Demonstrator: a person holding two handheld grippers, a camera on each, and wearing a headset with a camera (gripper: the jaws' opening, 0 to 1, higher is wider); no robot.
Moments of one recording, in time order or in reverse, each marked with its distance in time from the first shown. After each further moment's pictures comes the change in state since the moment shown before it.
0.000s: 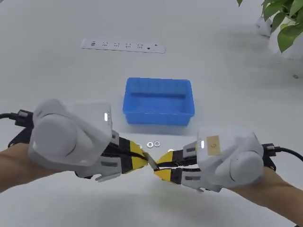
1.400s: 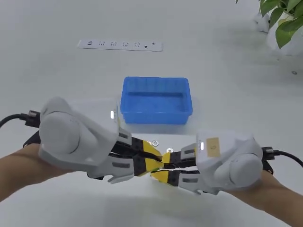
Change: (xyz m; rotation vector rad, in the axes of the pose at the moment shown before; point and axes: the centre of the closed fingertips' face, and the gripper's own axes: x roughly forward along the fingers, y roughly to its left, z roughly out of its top) left arm 0.012 -0.007 0.024 -0.023 -0.112 -0.068; right arm 0.003 0.003 0.004 0.036 -0.048 -0.006
